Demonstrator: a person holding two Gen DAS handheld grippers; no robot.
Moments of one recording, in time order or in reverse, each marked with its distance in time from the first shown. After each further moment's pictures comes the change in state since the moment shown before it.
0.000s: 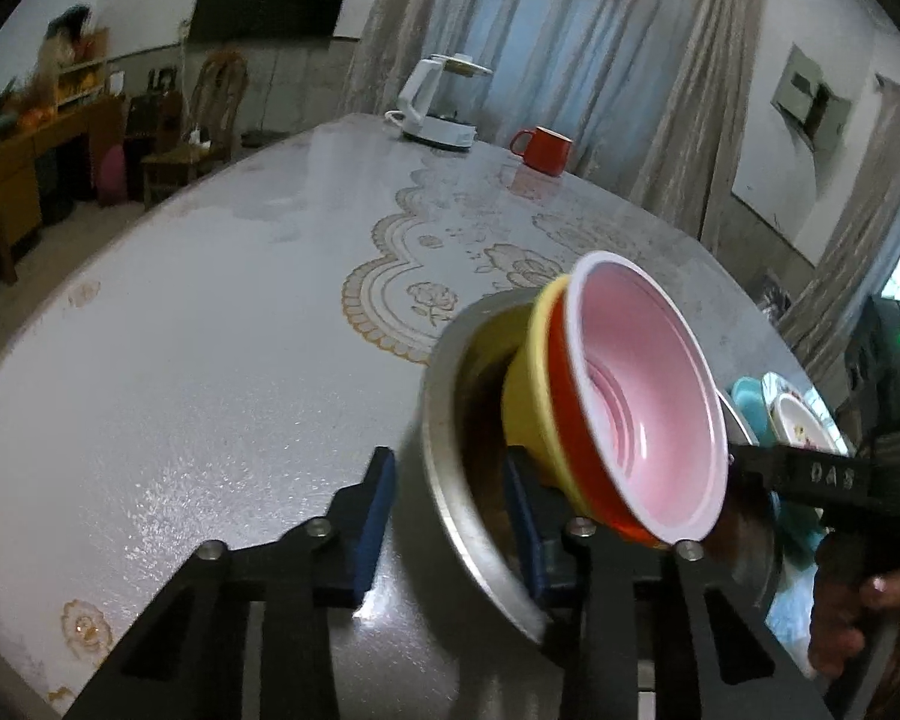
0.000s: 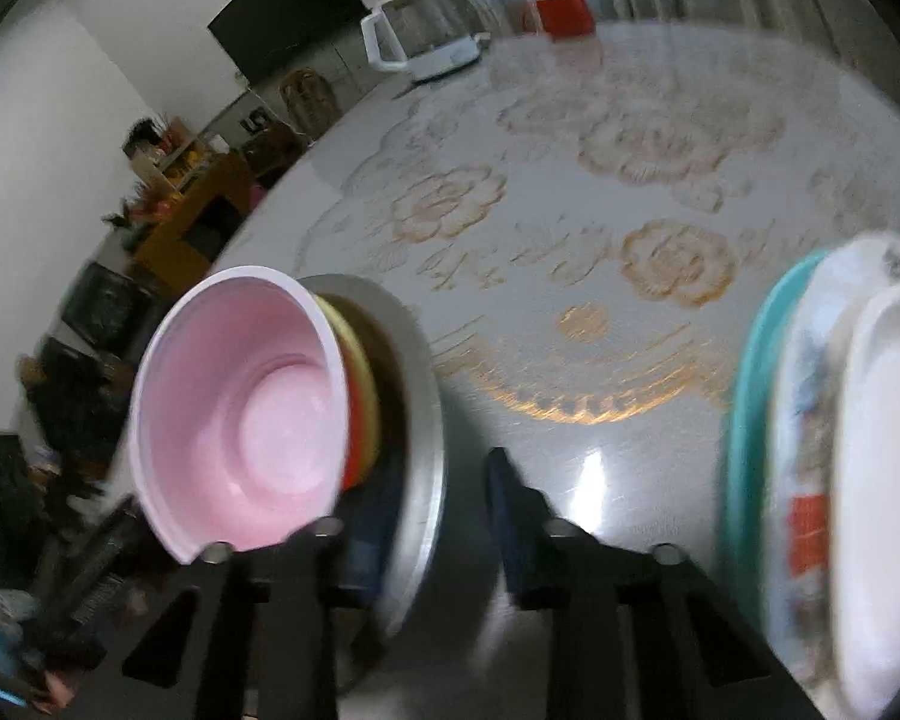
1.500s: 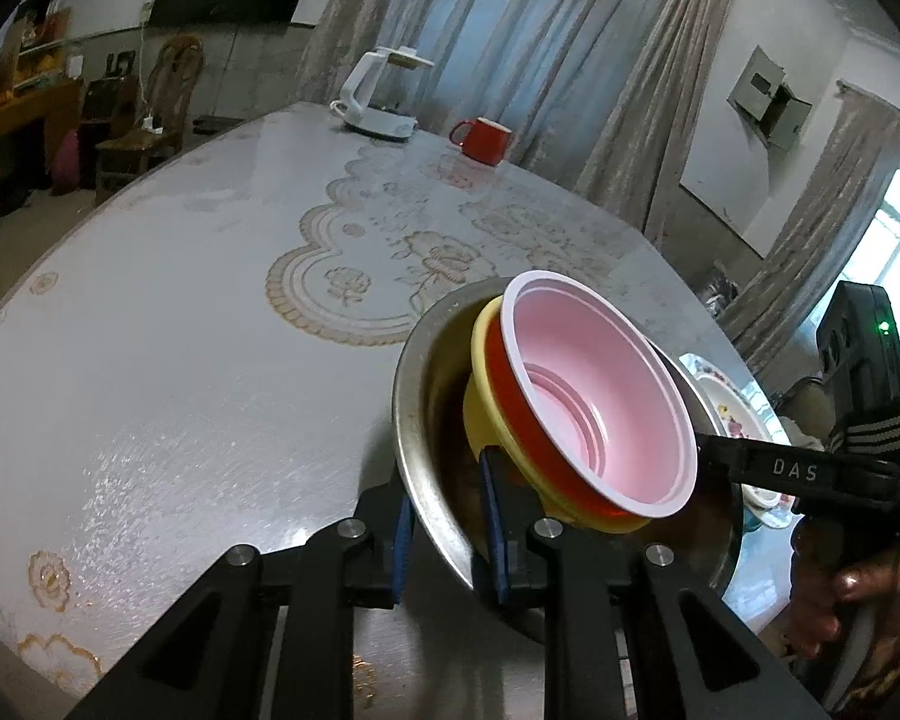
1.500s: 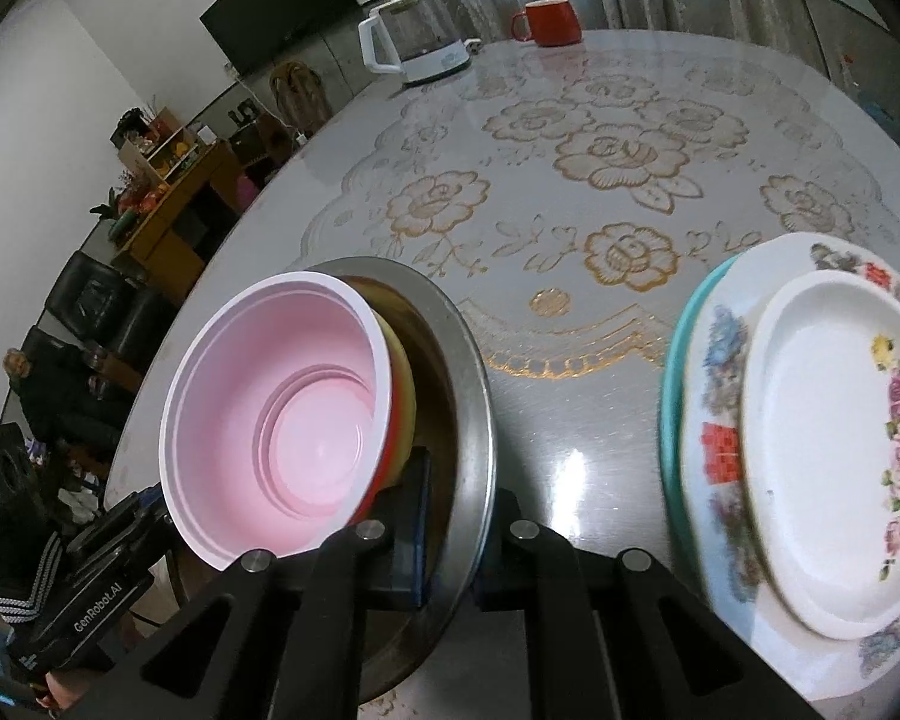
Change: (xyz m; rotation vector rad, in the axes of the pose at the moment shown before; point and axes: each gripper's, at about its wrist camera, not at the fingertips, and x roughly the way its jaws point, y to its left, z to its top) left arm -0.020 -0.025 -0.001 -0.002 0.031 -0.143; right arm -0.040 0.008 -0.010 -0.038 0.005 -0.080
